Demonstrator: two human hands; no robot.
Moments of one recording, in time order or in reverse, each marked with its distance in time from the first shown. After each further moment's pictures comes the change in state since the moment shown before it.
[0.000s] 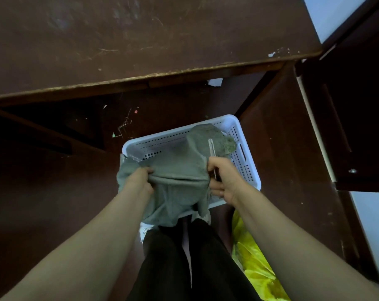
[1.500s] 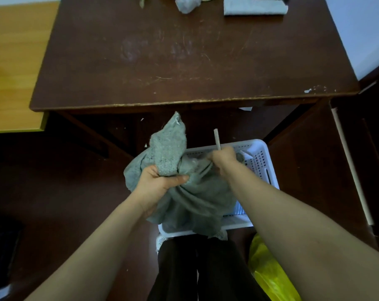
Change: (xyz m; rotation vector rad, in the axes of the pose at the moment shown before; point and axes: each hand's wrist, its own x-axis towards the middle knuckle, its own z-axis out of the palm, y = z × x) left_hand -0.132 0.036 -0.065 0.239 -0.490 0.664; right_hand 0.067 -0.057 0.084 -0.472 0.264 -0.144
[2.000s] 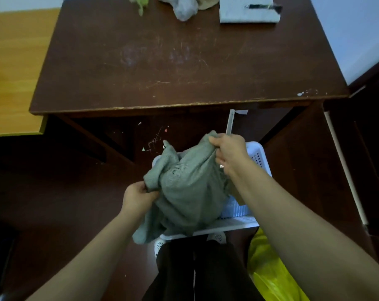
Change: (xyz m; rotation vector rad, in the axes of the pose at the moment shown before) left_hand 0.014 -0.050 -0.053 0.508 0.359 -0.145; right_hand -0.066 -0.035 -0.027 0.575 -0.074 -0.079
